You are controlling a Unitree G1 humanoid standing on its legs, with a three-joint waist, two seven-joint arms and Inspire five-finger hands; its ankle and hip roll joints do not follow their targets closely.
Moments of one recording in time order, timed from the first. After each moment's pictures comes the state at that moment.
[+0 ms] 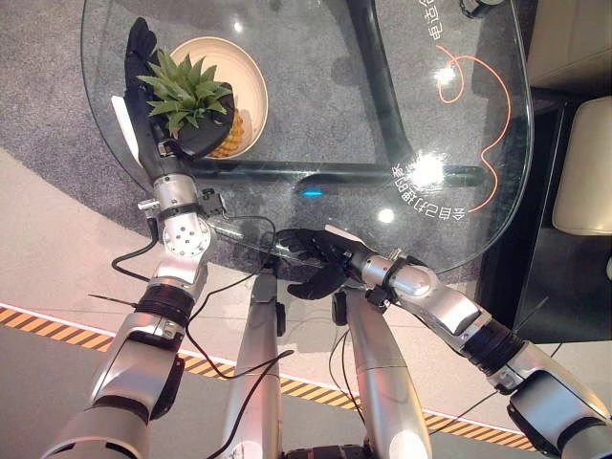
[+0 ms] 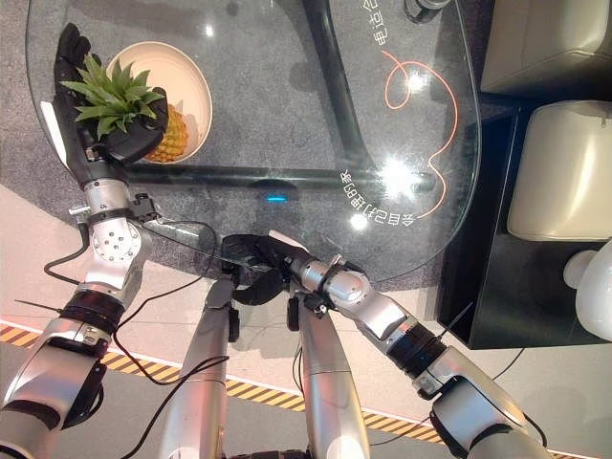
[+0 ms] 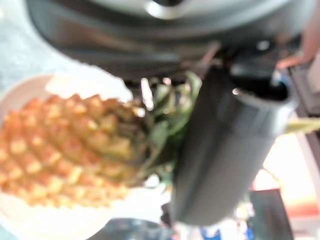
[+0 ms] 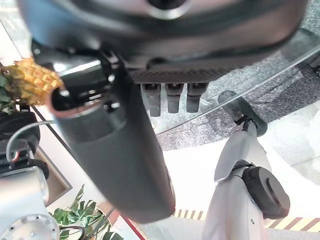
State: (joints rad) left arm -0.78 0.50 -0.26 0.68 -0.36 -0.64 0.53; right arm -0.65 -0.53 0.70 0.17 0.41 0.17 0.21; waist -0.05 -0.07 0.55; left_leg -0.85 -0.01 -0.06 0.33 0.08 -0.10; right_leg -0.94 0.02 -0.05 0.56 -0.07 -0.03
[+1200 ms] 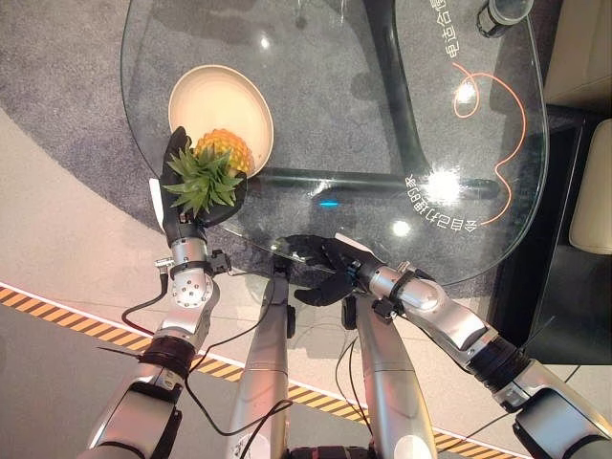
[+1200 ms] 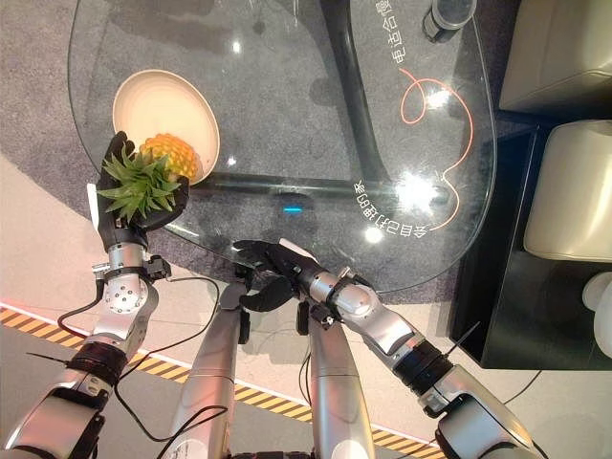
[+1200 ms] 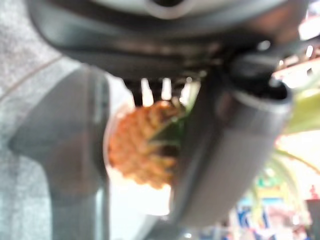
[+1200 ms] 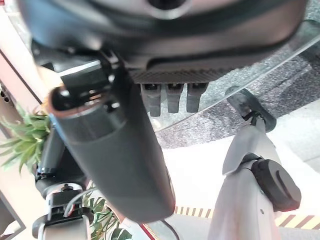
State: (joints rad) left arm -0.50 0.46 -0.26 0.61 -0.41 -0.56 0.44; right arm -0.54 -0.54 0.66 0.13 0.39 0.13 0.19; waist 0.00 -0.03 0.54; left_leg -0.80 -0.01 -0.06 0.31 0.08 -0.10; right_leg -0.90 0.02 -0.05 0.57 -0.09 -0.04
